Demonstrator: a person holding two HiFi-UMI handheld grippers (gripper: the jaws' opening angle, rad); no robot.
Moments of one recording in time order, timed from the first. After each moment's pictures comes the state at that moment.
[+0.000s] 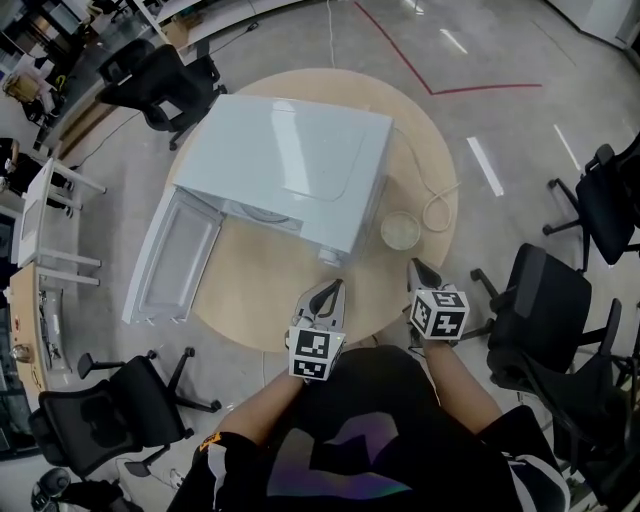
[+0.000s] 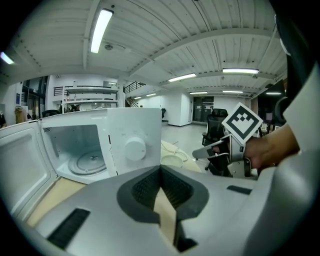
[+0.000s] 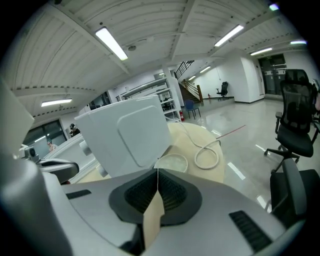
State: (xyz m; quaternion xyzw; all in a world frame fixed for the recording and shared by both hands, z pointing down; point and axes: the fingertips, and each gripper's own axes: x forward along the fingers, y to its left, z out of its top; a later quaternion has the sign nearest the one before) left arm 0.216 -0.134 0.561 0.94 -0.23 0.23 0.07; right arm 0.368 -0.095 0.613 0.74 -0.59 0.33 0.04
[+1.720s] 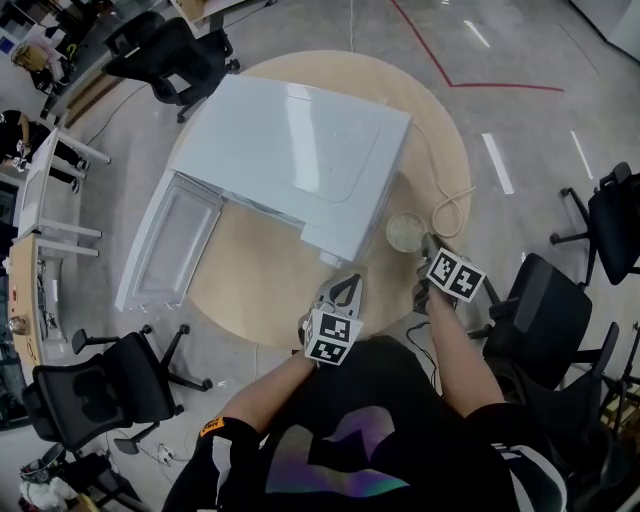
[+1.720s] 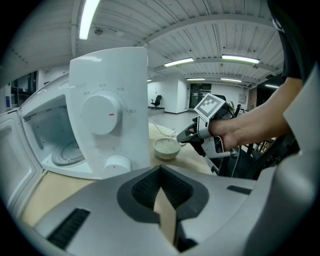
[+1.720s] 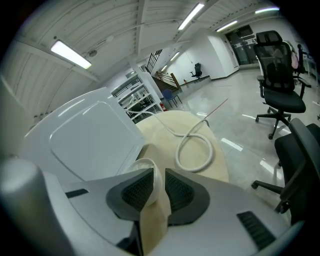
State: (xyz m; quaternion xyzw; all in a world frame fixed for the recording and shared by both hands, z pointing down) left arm 0.259 -0.139 0.627 0.93 -0.20 0.30 0.08; right arm 0.456 -0.145 0.689 0.75 -0.50 0.44 -0.05
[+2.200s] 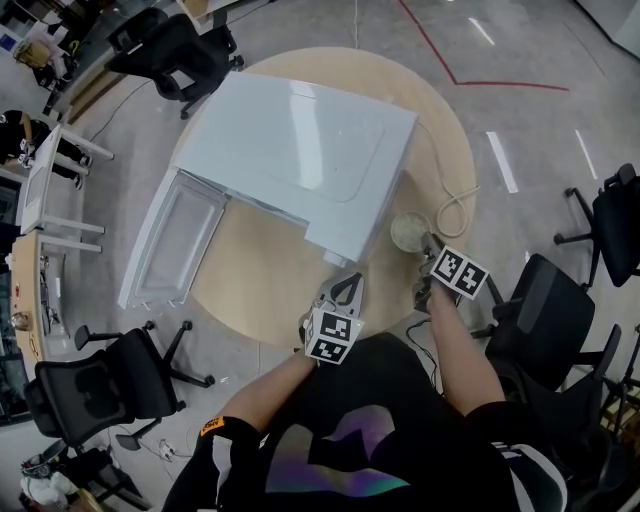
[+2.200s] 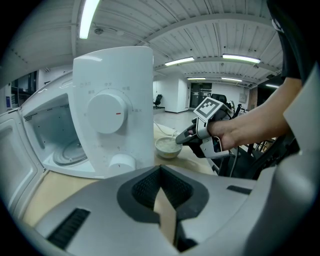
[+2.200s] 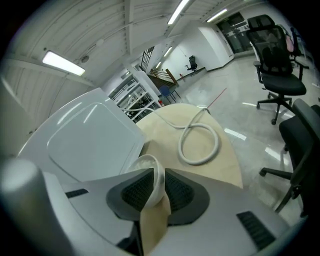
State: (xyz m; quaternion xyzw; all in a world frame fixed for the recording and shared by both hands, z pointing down) left arm 0.256 -0.144 0.626 0.93 -0.20 0.31 0.08; right arm 0.449 -0.154 0.700 0.72 -0.50 0.47 -0.09
